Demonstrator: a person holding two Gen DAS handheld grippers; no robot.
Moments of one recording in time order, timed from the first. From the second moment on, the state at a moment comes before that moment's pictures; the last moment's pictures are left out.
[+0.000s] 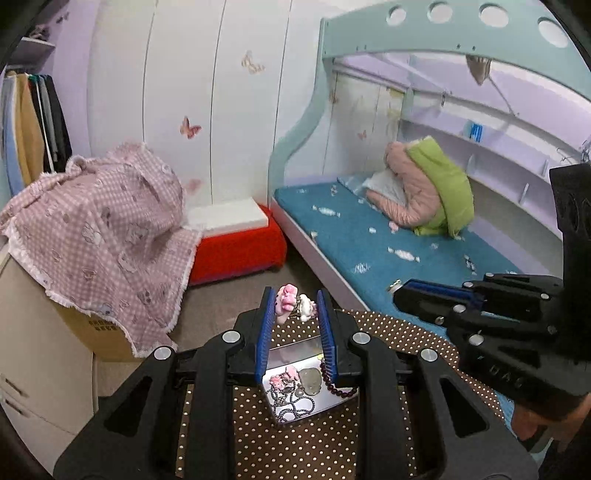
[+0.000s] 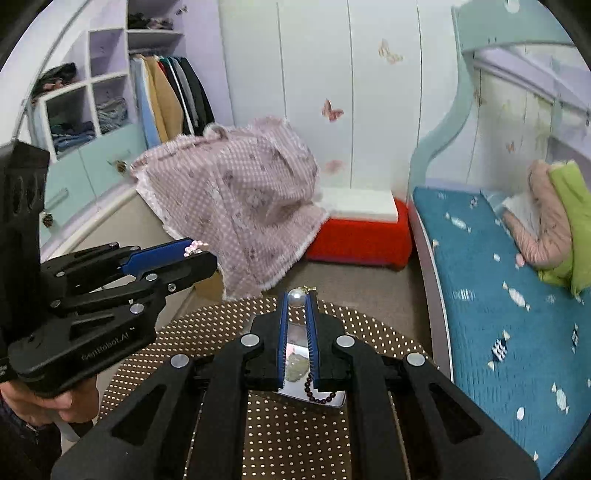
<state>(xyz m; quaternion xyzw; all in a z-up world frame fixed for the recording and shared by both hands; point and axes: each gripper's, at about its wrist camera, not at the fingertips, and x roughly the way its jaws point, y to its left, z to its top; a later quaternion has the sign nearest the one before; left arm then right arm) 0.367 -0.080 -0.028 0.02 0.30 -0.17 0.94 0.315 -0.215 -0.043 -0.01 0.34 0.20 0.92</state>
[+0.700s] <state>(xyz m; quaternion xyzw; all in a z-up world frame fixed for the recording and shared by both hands) 0.365 -0.035 -0.039 -0.01 0.30 -0.07 0.95 0.318 -0.242 -0.062 0.06 0.36 0.14 0.92</state>
